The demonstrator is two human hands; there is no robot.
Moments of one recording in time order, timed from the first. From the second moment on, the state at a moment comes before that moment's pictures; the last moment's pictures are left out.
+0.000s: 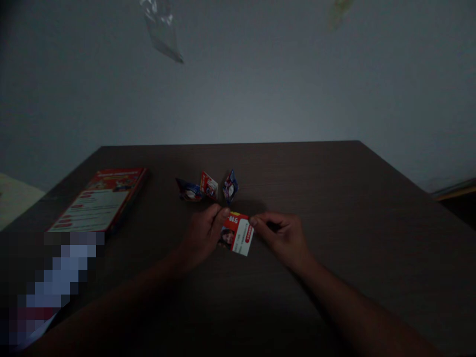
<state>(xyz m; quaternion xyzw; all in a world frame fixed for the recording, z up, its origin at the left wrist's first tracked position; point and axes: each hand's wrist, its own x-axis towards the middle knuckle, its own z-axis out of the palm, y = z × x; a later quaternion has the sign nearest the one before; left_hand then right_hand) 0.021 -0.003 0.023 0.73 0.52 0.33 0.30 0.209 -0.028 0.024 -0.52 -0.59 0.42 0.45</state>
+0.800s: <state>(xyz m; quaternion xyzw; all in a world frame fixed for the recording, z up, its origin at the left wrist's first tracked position) 0.021 -0.006 0.014 0.56 0.47 0.42 0.53 0.209 -0.027 0.020 -0.53 -0.53 0.43 0.51</state>
